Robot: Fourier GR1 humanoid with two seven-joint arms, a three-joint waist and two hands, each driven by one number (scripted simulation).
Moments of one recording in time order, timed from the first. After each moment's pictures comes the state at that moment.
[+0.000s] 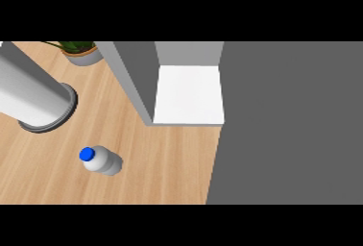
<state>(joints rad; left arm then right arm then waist) 0.26 0.12 0.25 -2.41 0.27 -0.03 0.50 0.27 -0.05 0.51 -2.49 0.04 -0.04 0.28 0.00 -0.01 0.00</state>
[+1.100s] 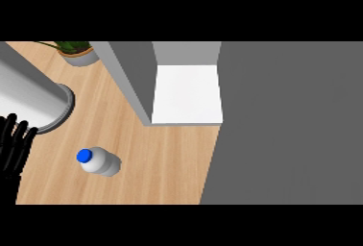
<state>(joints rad) 0.22 0.02 0.19 -2.16 0.12 -0.11 0.24 0.20 -0.12 0.60 -2.49 0.09 -0.17 0.32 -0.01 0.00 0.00</state>
